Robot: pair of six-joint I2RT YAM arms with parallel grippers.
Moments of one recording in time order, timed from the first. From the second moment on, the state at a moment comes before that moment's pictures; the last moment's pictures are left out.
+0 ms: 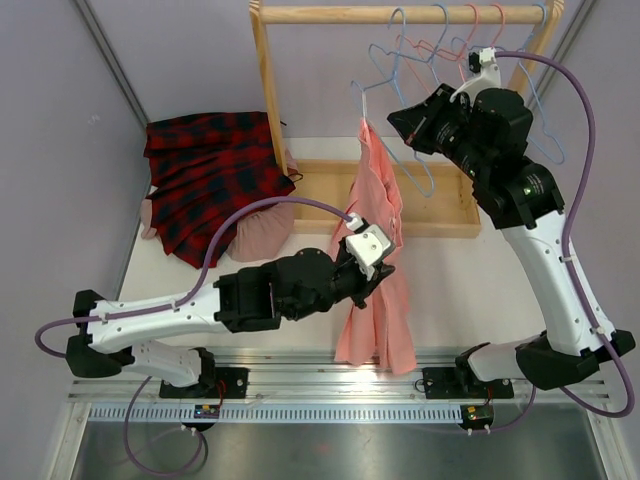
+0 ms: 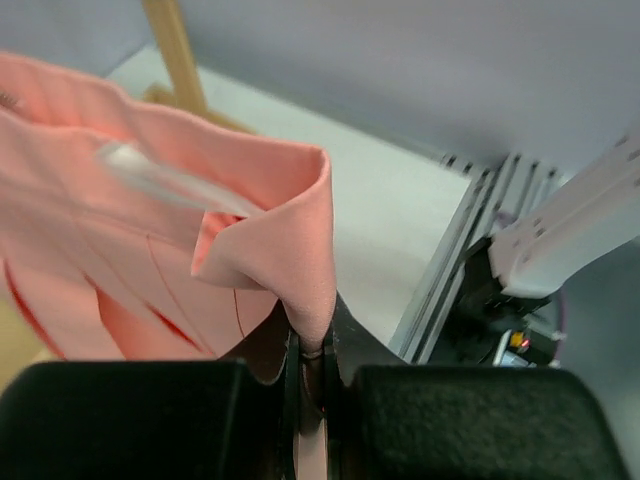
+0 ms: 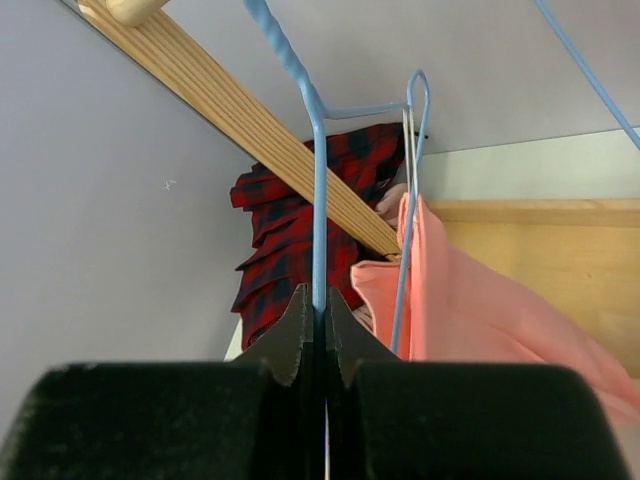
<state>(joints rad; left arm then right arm) -1.41 1.27 1.35 -0.22 -0.32 -0.09 0.47 1.37 1.88 -0.58 0.01 0.63</state>
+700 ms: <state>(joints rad) -0.30 1.23 1.70 -0.56 -0.27 -0.01 0.46 0.69 1.79 -1.13 -0.18 0.62</state>
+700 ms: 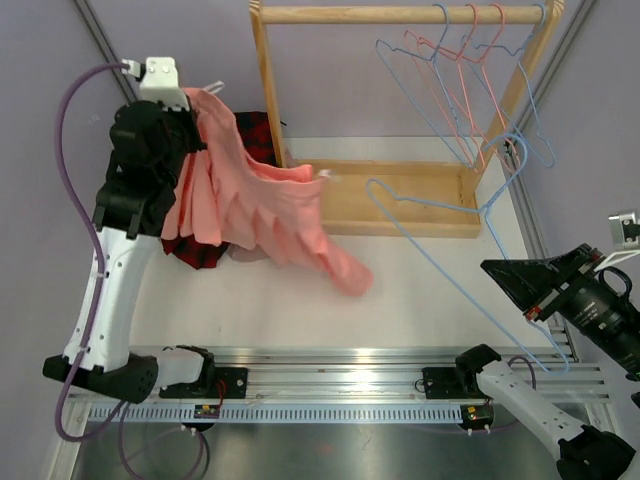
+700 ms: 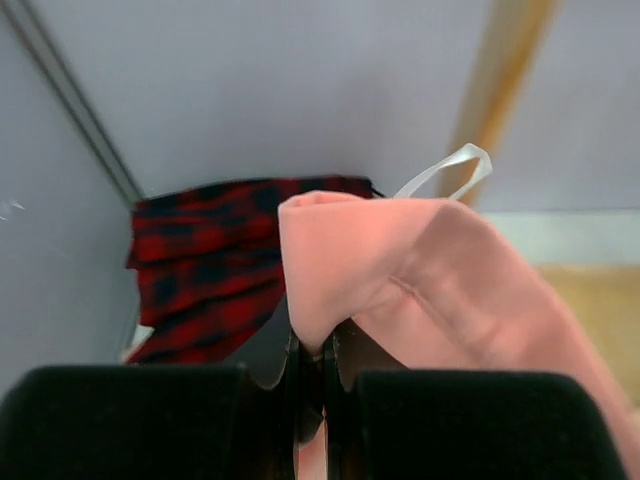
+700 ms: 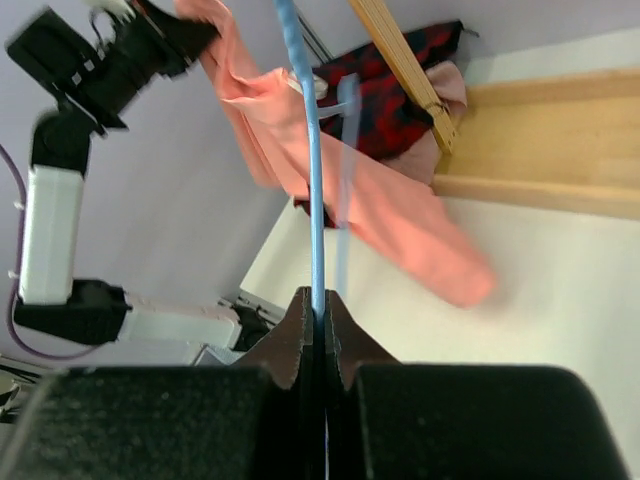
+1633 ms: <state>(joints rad) 0.02 2.15 2.26 -0.58 -0.01 -0.34 0.46 0.73 1.53 -1.12 -0.21 0.63</state>
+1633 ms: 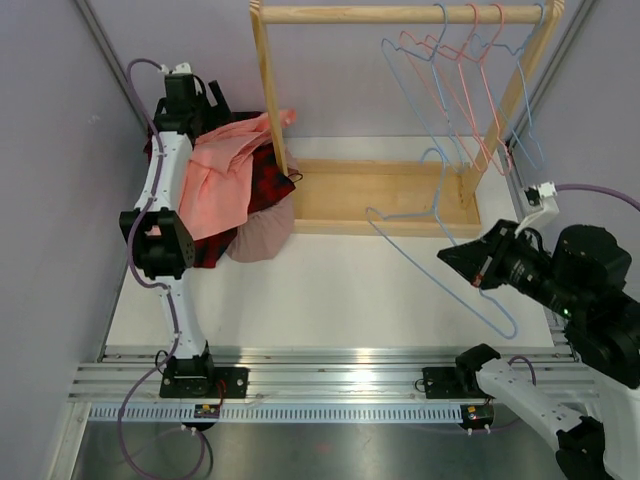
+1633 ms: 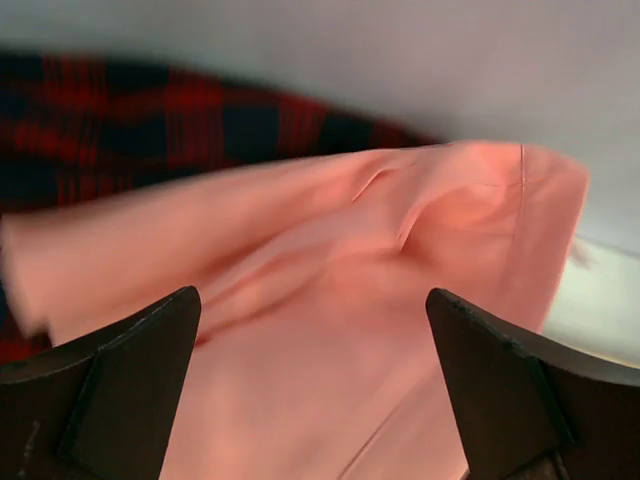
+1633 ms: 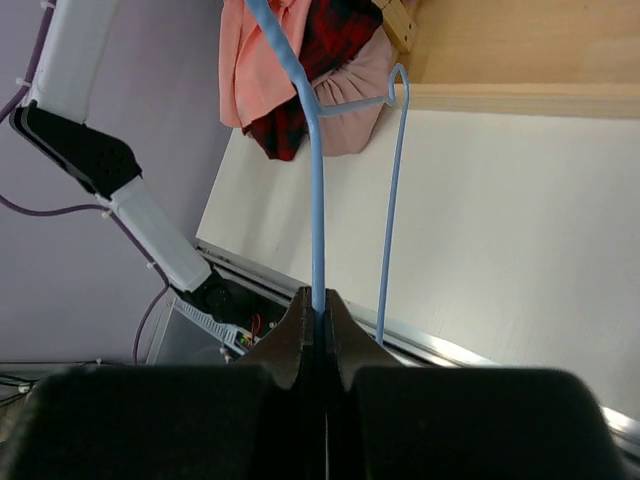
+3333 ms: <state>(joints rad) -0.22 0.59 0.87 -0.75 -0.22 -0.36 0.43 1.20 1.59 -0.55 0.12 0.46</state>
